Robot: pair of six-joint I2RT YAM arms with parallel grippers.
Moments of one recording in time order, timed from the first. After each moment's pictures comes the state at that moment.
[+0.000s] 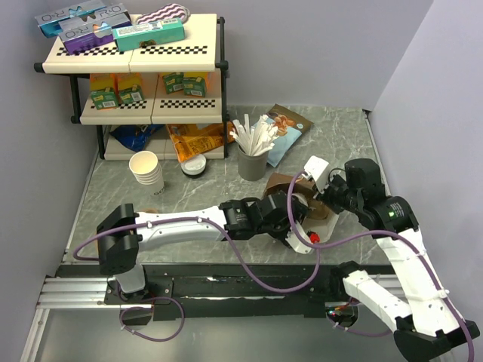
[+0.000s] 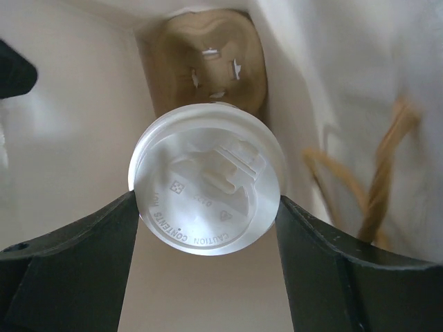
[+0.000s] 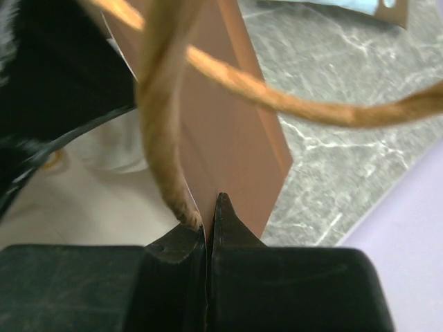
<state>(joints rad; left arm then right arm) -1.28 1.69 1.35 -0.28 -0.13 1.05 0.34 0.82 1.11 -1.01 -0.14 -0.63</state>
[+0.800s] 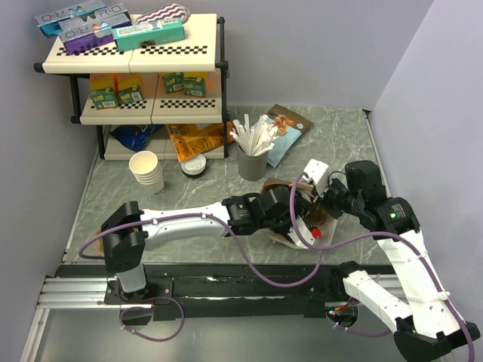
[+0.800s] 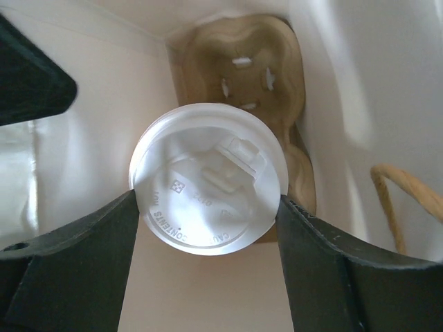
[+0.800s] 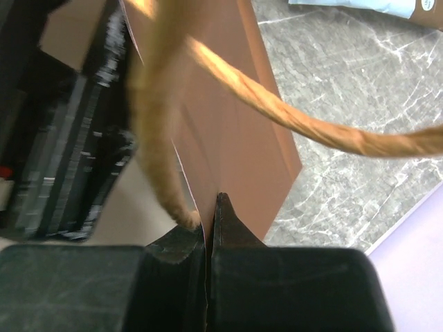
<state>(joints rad) -1.25 1.73 1.37 -0.23 -0.09 1.08 0.34 0.81 1.11 -1.07 -0.23 -0.61</state>
